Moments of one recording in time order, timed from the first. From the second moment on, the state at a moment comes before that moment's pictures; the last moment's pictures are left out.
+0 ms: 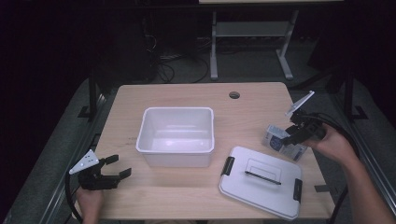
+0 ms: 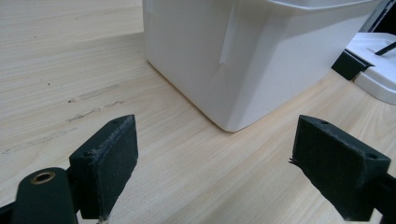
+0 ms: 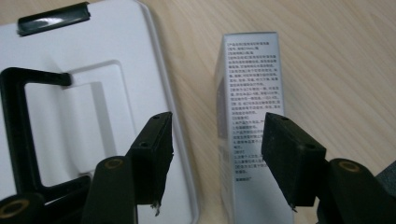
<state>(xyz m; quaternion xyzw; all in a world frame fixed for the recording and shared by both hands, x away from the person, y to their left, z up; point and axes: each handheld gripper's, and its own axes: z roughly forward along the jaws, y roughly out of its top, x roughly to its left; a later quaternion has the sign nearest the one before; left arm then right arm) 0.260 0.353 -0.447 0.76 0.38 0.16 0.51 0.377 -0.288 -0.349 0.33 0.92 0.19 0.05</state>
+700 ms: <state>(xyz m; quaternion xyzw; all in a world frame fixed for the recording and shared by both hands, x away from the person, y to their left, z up) 0.260 0.354 -0.447 0.76 0.38 0.16 0.51 0.395 -0.297 -0.364 0.34 0.92 0.18 0.05</state>
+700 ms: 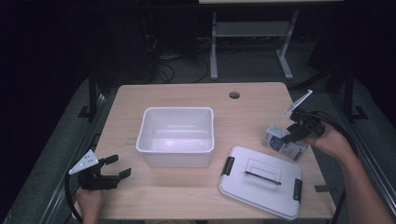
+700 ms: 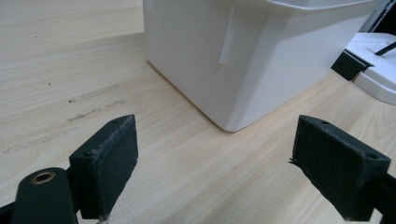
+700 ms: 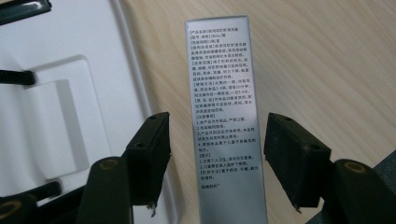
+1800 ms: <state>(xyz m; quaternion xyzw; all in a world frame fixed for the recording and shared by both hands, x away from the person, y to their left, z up) 0.259 0.354 -0.446 0.76 0.38 0.16 0.51 0.405 -0.290 -0.384 0.32 0.94 0.14 0.05</state>
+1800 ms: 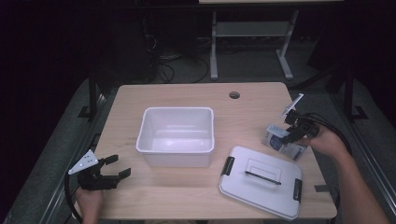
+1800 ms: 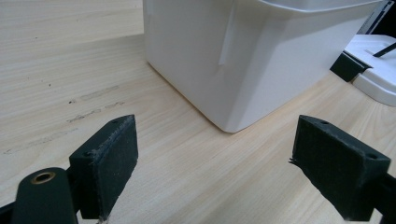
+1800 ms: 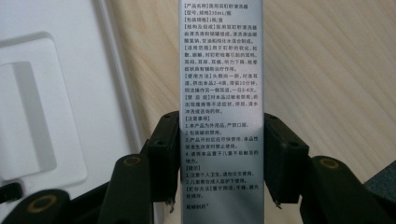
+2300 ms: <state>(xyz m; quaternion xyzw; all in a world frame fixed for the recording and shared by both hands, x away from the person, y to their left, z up) 0.259 0.355 -0.446 0.76 0.38 0.16 0.51 0.400 -0.279 -0.363 0.30 0.94 0.13 0.05</state>
